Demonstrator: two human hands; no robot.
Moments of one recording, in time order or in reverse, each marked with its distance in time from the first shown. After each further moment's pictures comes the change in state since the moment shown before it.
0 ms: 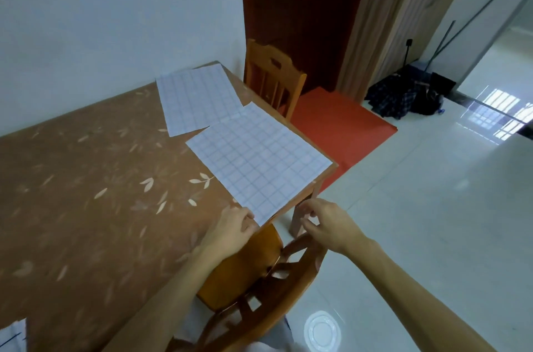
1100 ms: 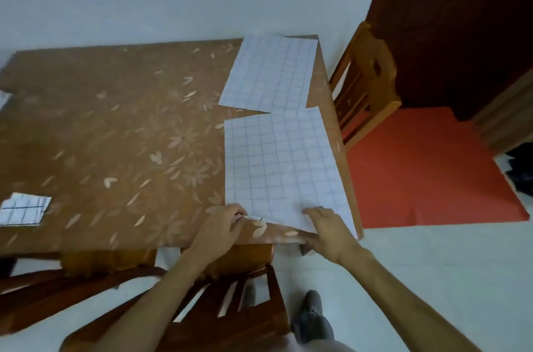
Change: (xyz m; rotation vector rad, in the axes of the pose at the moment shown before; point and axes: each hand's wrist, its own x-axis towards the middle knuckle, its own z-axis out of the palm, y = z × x) left_hand 0.100 0.056 0.040 -0.206 0.363 -0.430; right_hand 0.229 0.128 -0.023 -0.231 -0.484 -0.422
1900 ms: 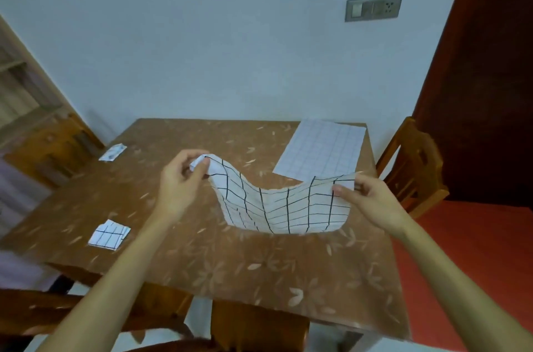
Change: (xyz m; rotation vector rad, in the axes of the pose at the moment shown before) left_hand -0.025 0.052 -0.249 -0.491 0.804 -0.010; right_hand 0.010 -0.074 -0.206 0.880 0.294 -0.416
